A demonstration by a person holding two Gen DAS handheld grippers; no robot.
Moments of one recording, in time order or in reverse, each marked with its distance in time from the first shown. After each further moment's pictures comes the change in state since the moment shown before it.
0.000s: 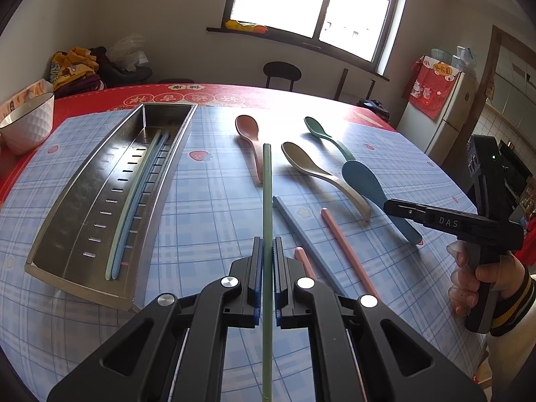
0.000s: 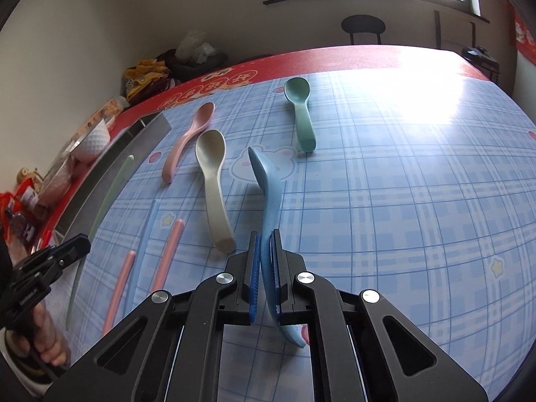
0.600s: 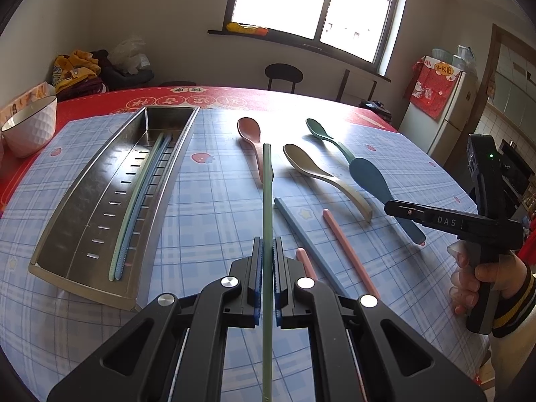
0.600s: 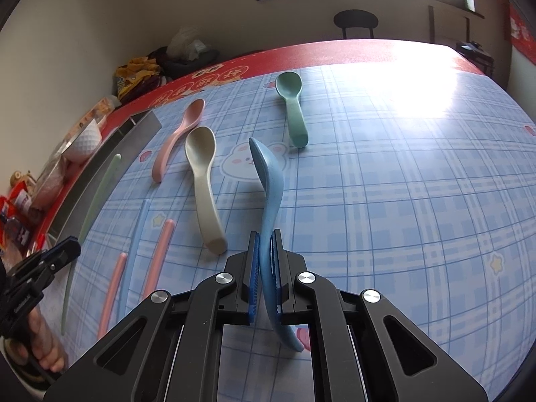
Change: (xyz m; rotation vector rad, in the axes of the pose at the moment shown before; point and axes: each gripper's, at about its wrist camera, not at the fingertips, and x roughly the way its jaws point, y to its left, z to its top) left arm -0.002 -0.001 0.000 0.003 -0.009 0.014; right arm -0.004 -0.001 -0.002 0.017 -0.027 -0.026
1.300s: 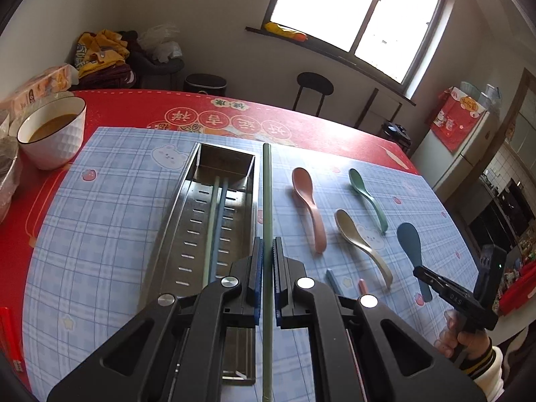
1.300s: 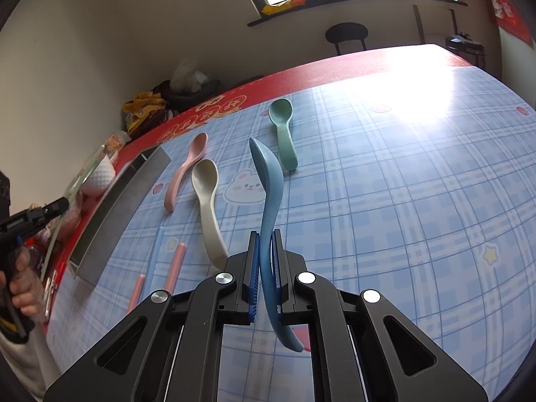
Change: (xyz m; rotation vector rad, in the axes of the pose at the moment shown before) left arm -0.011 0.087 0.098 -0.169 0.068 0.016; right arm -0.019 -0.017 -0.003 0.084 -0.076 0.054
